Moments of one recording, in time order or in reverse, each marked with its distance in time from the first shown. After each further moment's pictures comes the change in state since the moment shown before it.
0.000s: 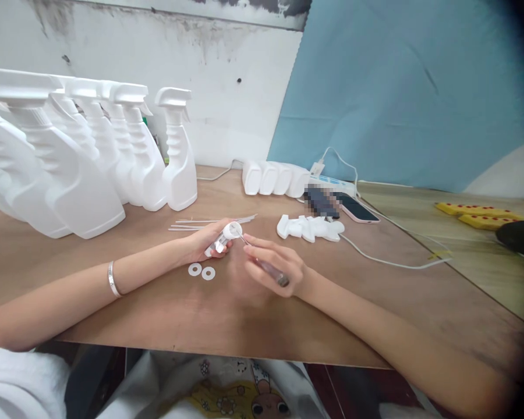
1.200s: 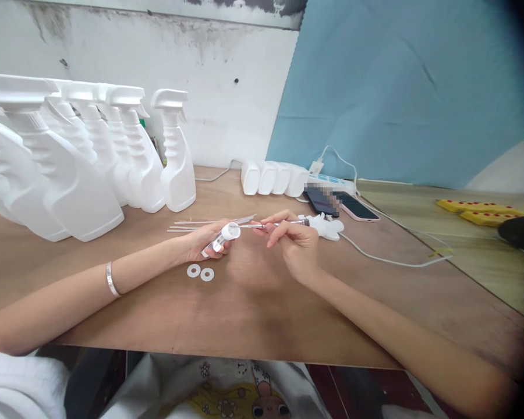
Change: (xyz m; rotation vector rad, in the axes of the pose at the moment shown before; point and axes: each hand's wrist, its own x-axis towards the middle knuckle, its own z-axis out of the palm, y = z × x) left_hand -0.005 0.010 0.003 -0.042 -0.056 -0.113; right_hand 0.003 0.012 -0.002 0.727 0.303 0.998
